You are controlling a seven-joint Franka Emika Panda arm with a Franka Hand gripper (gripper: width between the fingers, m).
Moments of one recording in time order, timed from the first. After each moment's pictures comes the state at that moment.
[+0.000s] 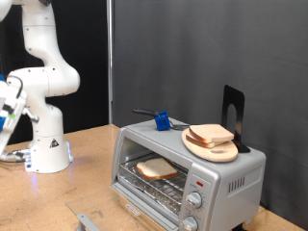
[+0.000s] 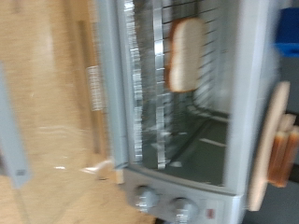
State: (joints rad) arm -0.10 -0.11 -0.79 -2.50 0.91 1.76 -0.34
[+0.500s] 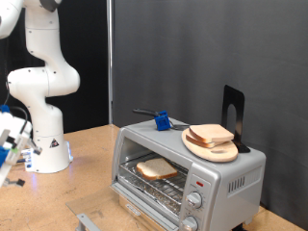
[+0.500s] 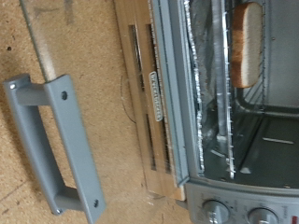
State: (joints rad) arm -0.09 0.14 -0.74 -2.45 1.04 1.75 -0.36
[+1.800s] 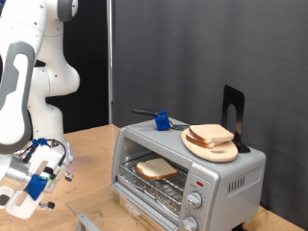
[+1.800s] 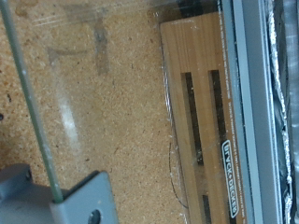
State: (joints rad) arm -0.06 0.30 -0.56 -2.49 1.12 1.88 -0.43
